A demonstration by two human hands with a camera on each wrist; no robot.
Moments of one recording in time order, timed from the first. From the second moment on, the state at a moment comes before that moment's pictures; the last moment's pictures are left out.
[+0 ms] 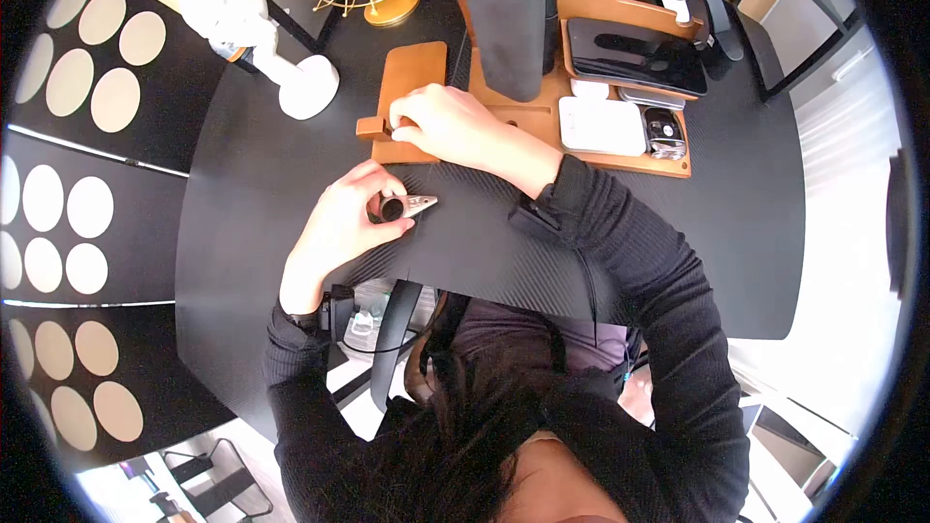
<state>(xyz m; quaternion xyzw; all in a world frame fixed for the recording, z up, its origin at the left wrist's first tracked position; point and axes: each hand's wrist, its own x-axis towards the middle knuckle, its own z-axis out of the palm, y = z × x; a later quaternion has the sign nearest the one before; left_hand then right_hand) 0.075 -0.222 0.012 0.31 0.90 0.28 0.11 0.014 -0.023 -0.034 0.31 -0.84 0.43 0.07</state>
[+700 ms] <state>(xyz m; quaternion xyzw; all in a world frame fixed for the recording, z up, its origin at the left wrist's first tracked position) 0.061 -0.249 0.049 0.20 0.92 0.32 -0.07 0.011 -0.009 -0.024 0.36 -0.88 0.32 0.06</state>
